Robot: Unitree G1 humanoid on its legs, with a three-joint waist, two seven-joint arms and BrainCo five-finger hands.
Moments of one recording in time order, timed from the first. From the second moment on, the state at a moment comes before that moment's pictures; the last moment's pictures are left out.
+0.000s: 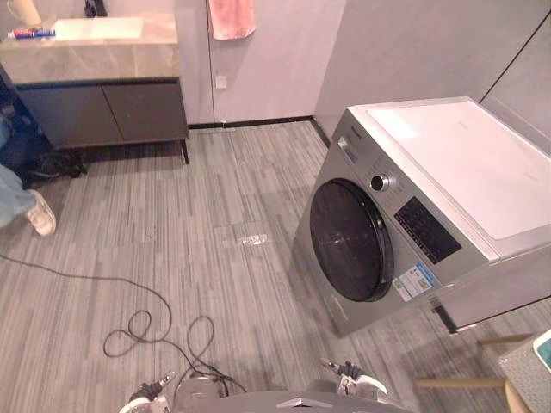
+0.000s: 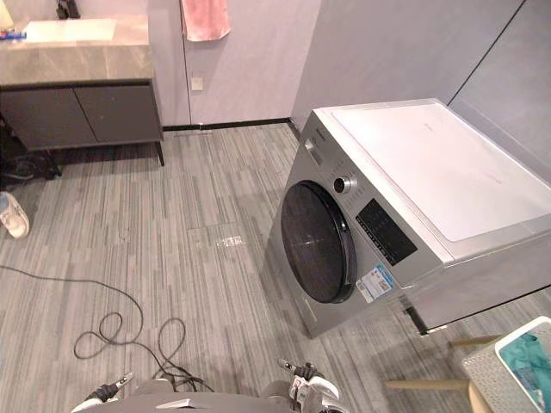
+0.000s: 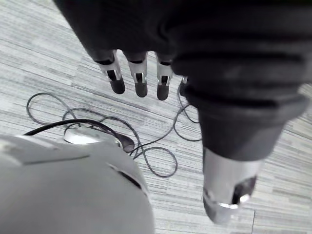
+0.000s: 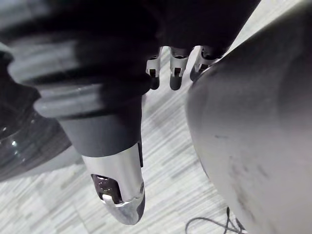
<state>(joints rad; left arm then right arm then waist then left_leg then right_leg) 0.10 0.09 0.27 1.09 -0.23 0.08 0.12 -0.02 -0.03 -0.31 0.99 0.08 0.11 -0.03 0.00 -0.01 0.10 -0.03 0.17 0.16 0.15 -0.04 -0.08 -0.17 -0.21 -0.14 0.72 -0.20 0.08</state>
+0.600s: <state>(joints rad) 0.06 0.05 0.35 1.11 -0.13 0.10 0.13 -0.03 -0.06 -0.16 0.49 0.13 0.04 -0.03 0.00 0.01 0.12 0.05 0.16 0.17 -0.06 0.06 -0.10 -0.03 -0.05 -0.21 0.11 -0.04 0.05</state>
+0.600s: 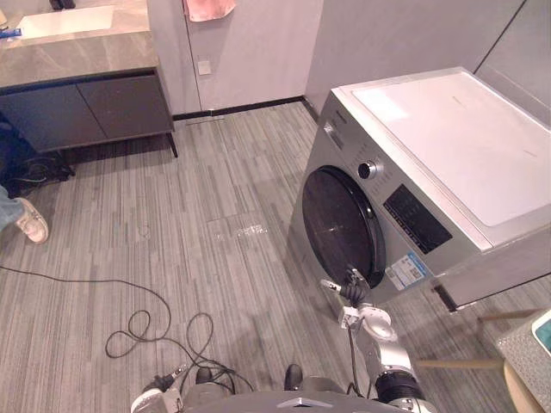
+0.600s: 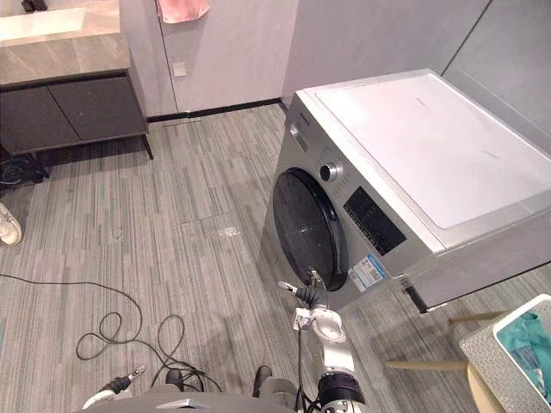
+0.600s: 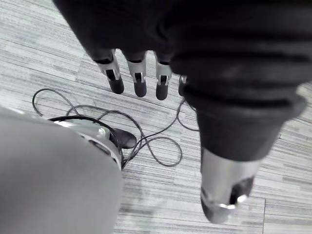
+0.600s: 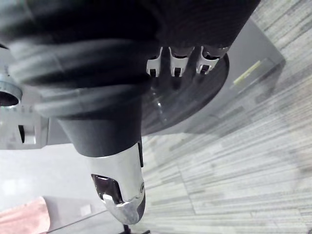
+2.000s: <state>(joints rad) 0.02 0.06 0.17 0.96 -0.13 0.08 0.26 -0.55 -0.41 -0.31 0.43 -0.28 0.18 -0.30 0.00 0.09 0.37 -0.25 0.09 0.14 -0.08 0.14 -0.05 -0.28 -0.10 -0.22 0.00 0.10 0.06</state>
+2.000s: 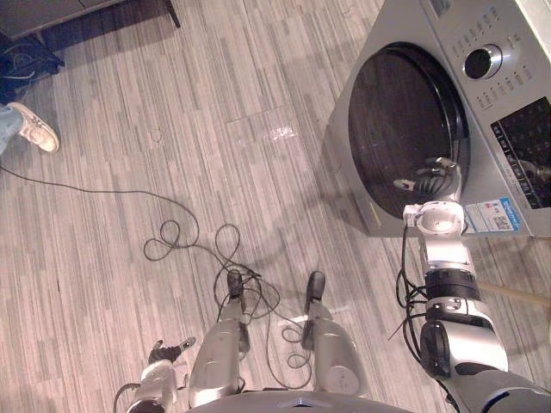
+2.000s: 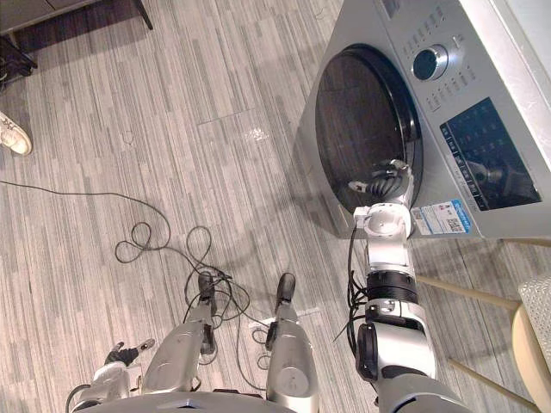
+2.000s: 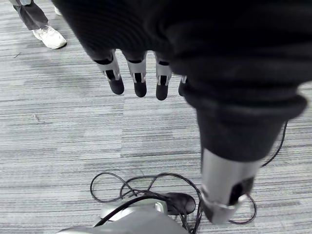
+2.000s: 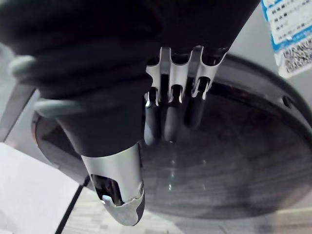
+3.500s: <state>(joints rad) 0.00 0.09 0.12 0.89 -0.23 0.07 0.30 -0.60 -0.38 0.14 0.25 0.01 0.10 -0.26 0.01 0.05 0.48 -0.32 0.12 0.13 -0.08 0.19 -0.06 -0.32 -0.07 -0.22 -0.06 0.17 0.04</state>
